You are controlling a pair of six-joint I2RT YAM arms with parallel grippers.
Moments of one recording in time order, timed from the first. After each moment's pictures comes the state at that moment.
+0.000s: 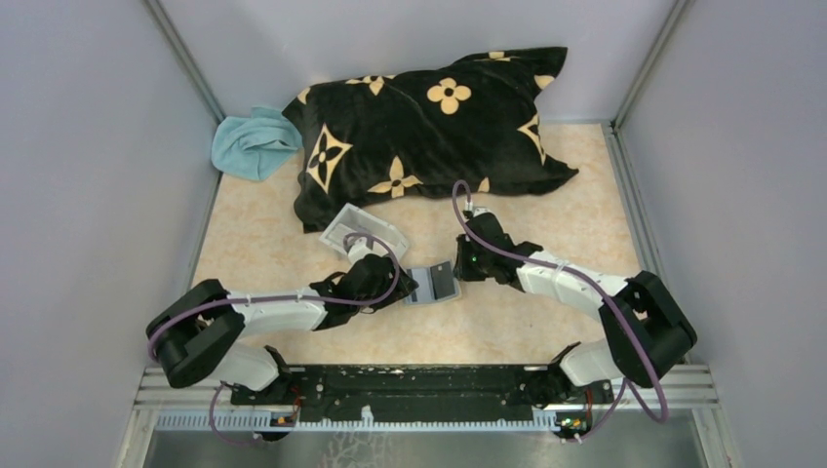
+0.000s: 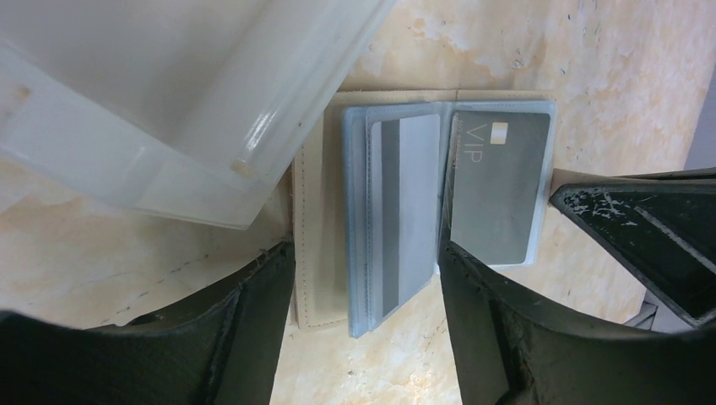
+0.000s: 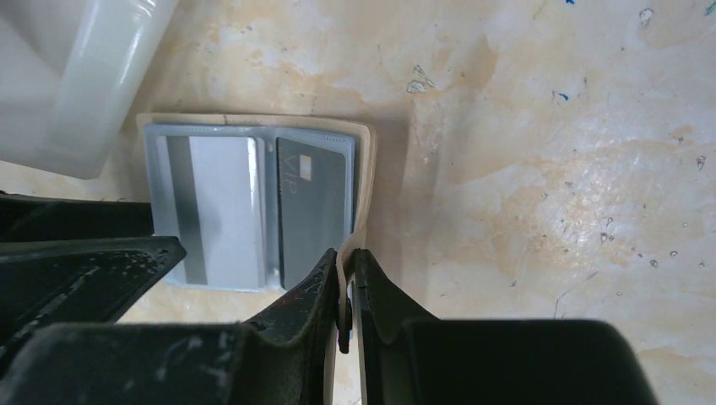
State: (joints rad) left arm -0.93 1.40 0.50 0.18 -0.26 -1.16; right arm 0.66 1.37 0.71 -0.21 -0.01 0.57
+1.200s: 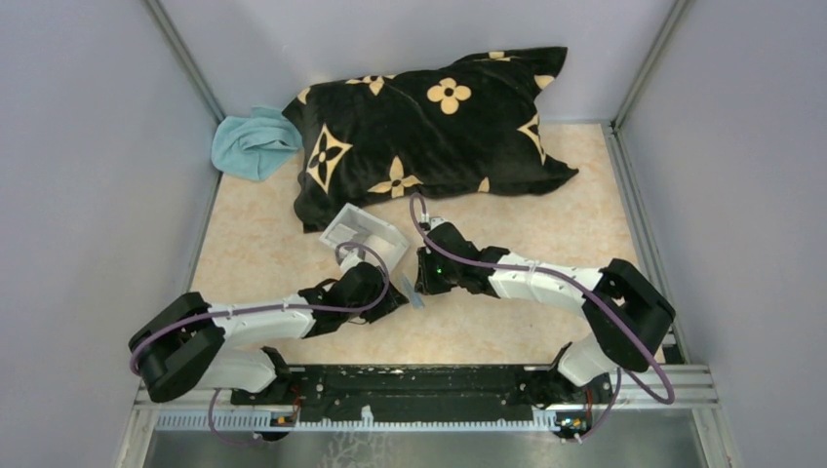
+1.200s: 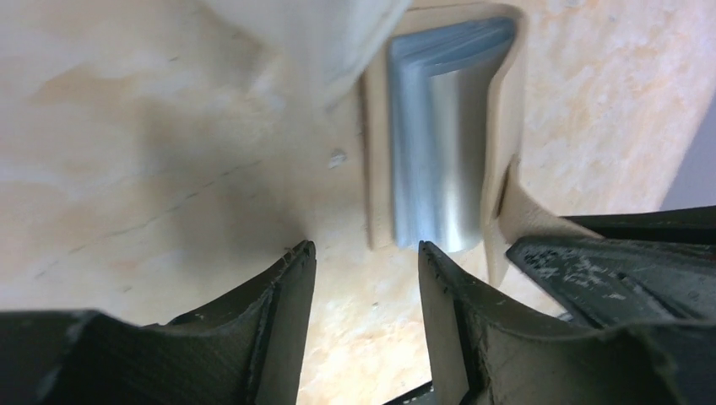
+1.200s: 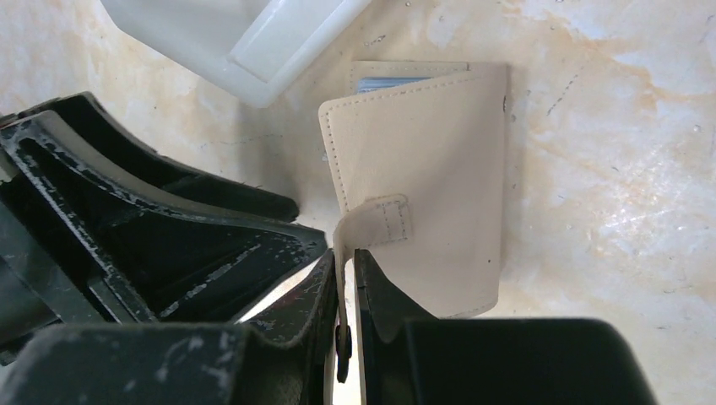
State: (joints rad) left arm -0.93 1.32 0.44 0.10 -0.18 -1.25; right arm 0.89 1.47 0.84 -0.20 -0.05 0.63
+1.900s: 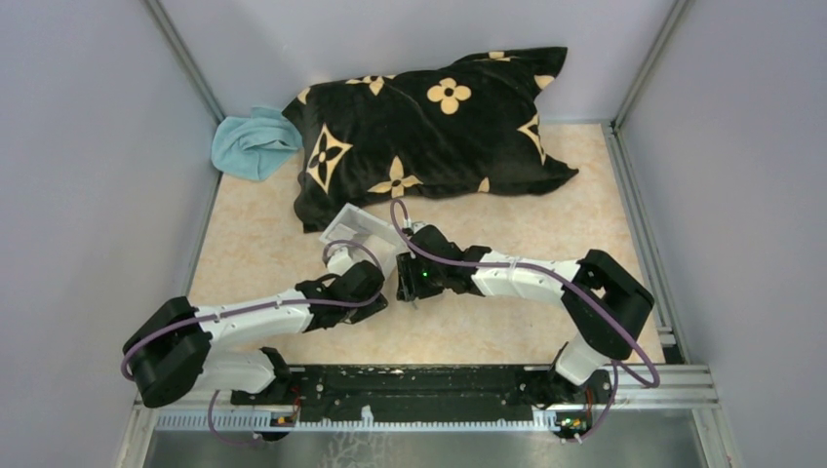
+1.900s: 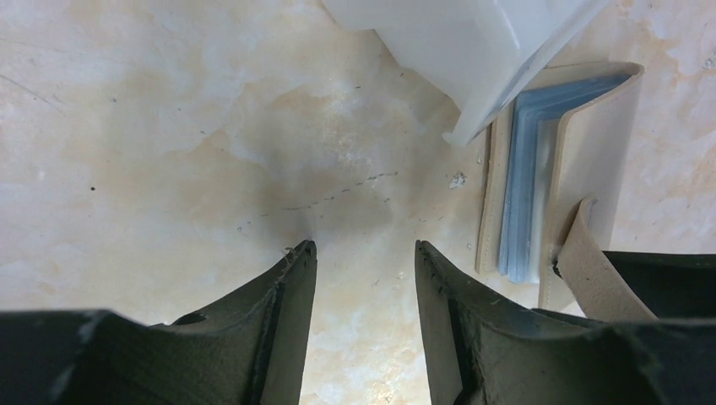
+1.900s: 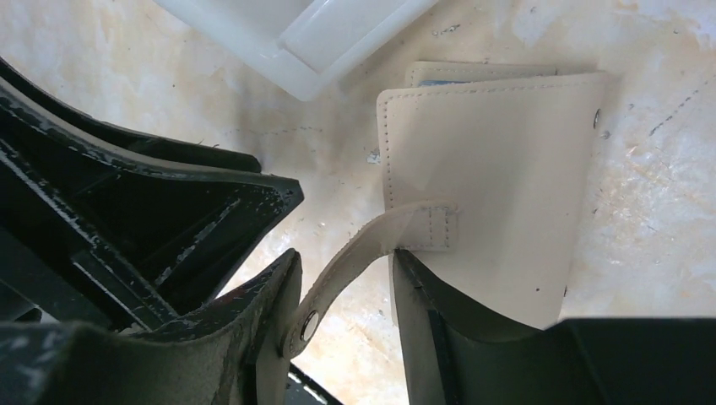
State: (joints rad) left arm -0.94 1.24 0.53 -0.30 -0.36 -1.26; right arm 0.95 1.58 0.91 -0.20 -0.08 0.63
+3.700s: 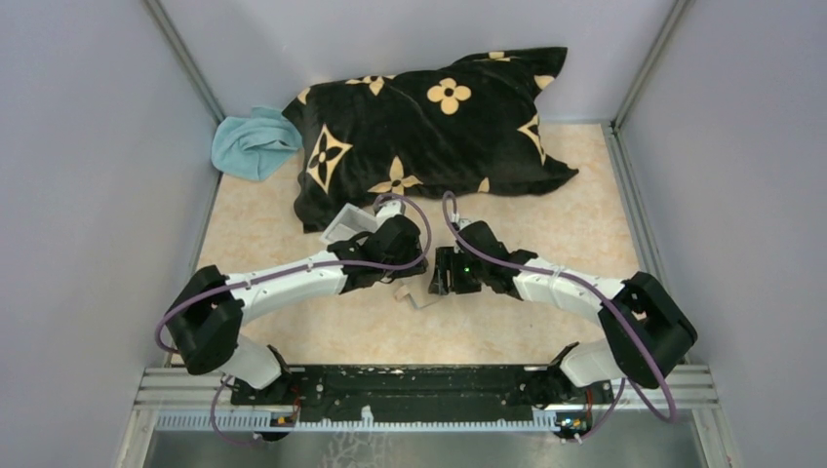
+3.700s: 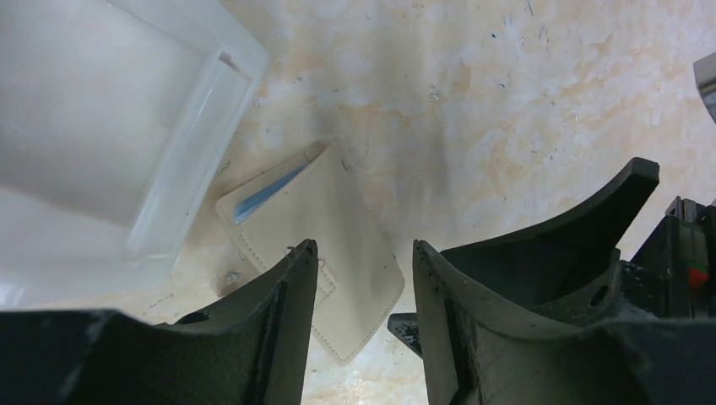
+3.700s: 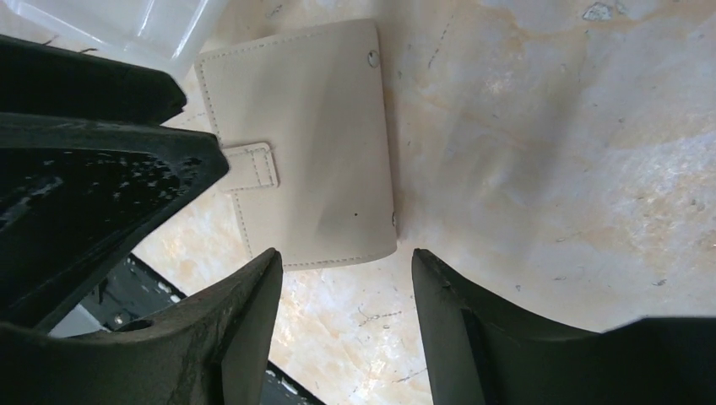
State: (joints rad) left arm -0.94 1.49 0.95 -0.27 -0.32 -0.91; right arm 0.72 1.37 0.69 -0.19 -0.17 0.59
